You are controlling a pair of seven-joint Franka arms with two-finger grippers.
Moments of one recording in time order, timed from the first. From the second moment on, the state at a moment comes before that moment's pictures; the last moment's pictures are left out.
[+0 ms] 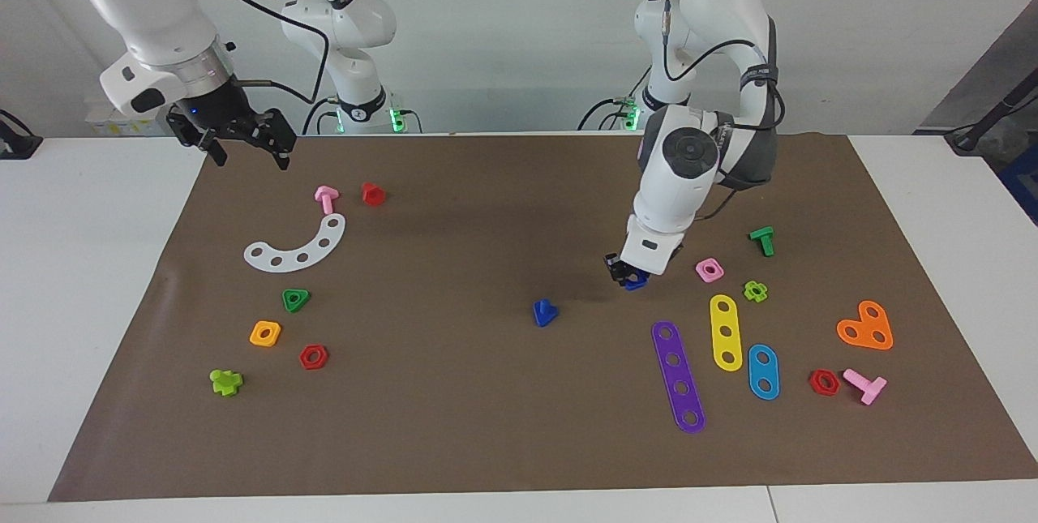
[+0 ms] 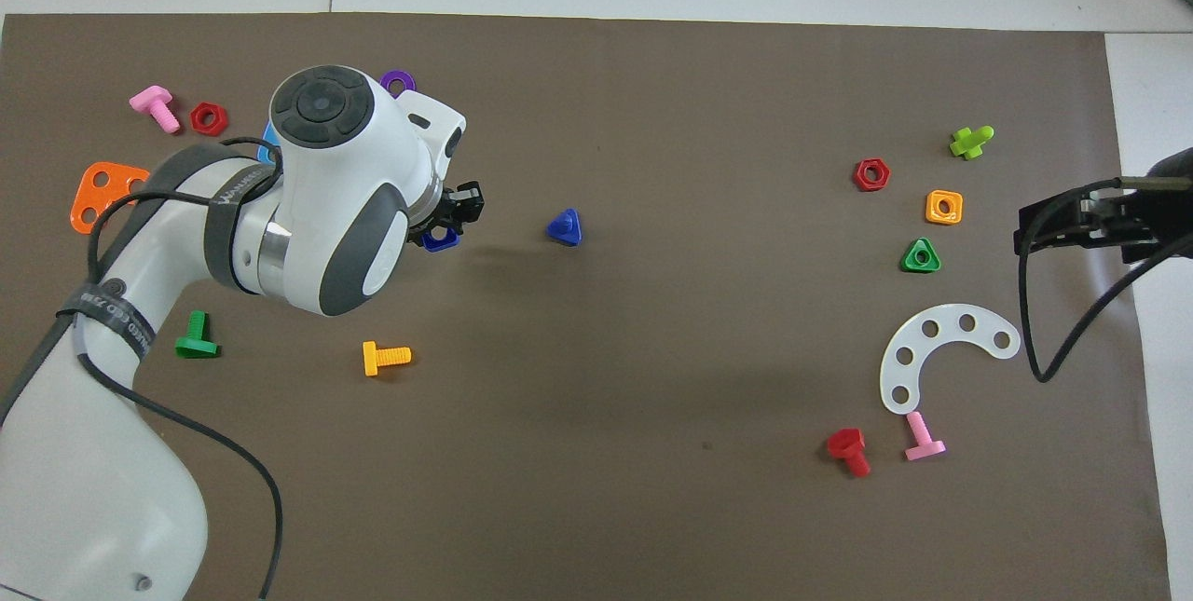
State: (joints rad) left arm -0.41 0.37 -0.03 -1.66 -0.03 2.00 -0.67; right arm 0.00 0.01 0.00 -1.57 -0.02 1.52 0.10
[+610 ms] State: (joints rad) left arm -0.49 0.50 -0.03 -1.45 -0.07 1.97 -0.79; right arm 0.00 0.01 0.00 -1.57 -0.02 1.52 0.10
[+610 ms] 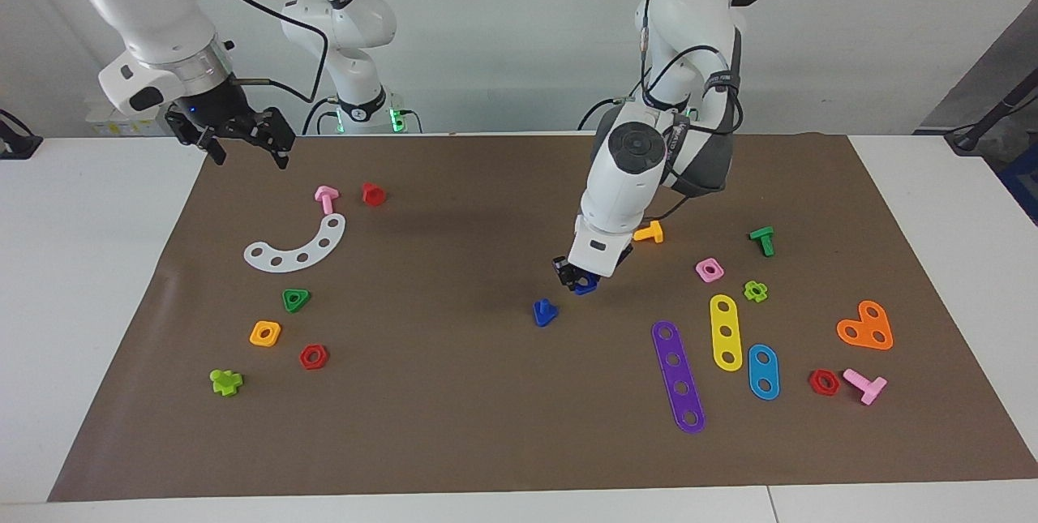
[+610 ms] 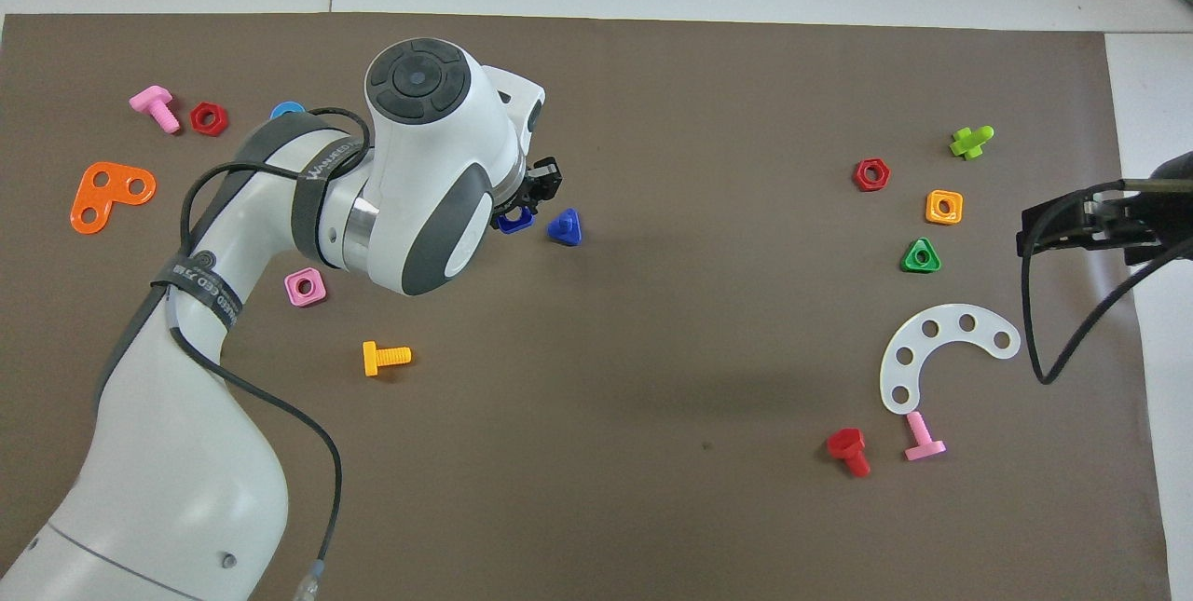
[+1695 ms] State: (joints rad) left arm -0.56 0.65 -0.03 -1.33 -0.07 1.97 -0.80; right arm 0.00 0.01 0.00 -1.57 -0.02 1.52 0.10
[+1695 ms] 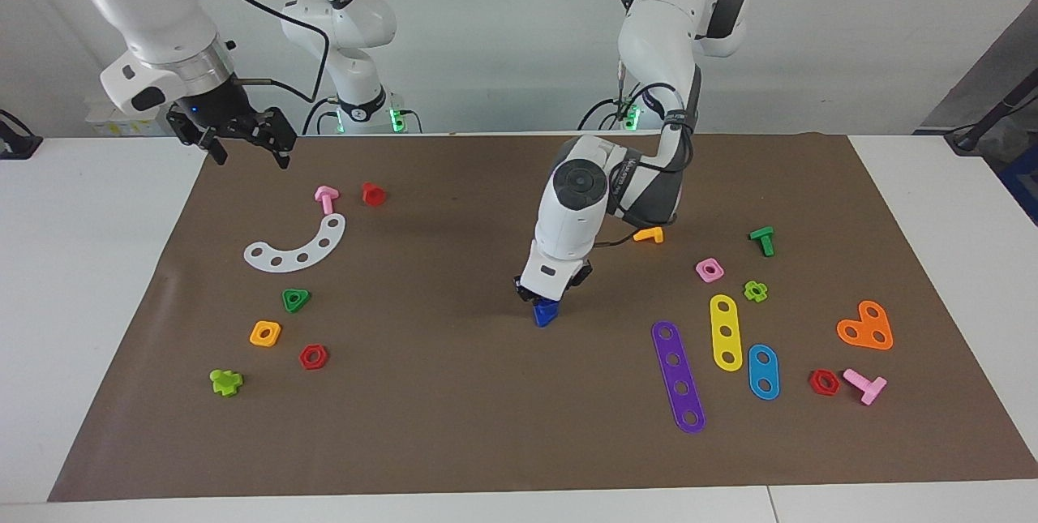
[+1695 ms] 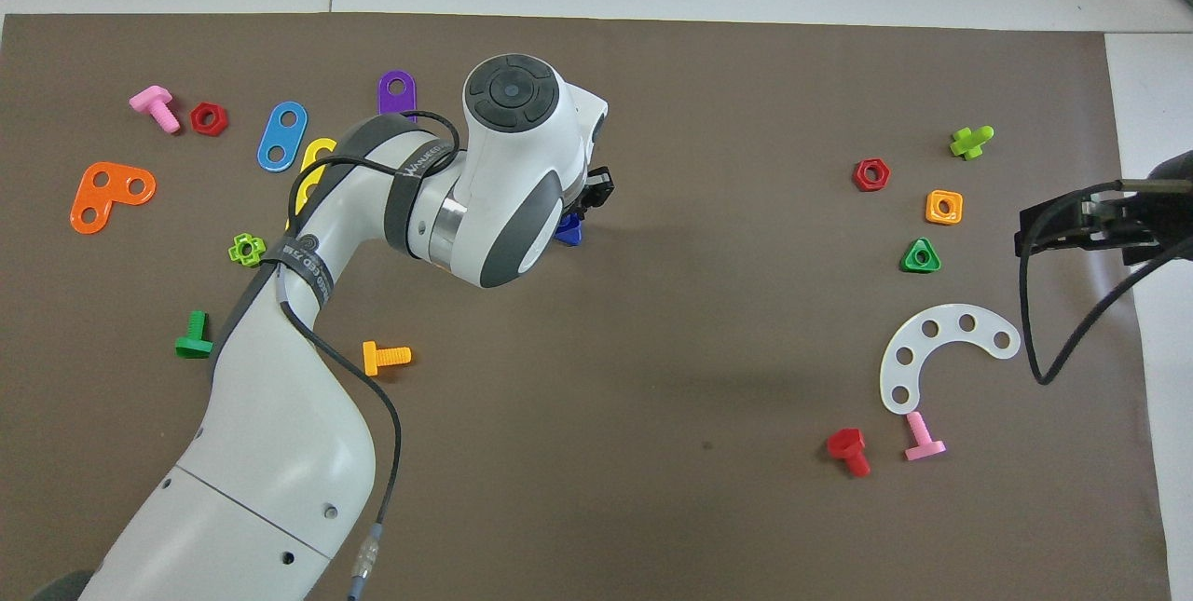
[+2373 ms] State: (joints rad) left arm -0.56 0.66 -0.03 -1.33 -0.06 1.99 -0.80; right arm 0.00 0.01 0.00 -1.57 -0.02 1.52 0.10
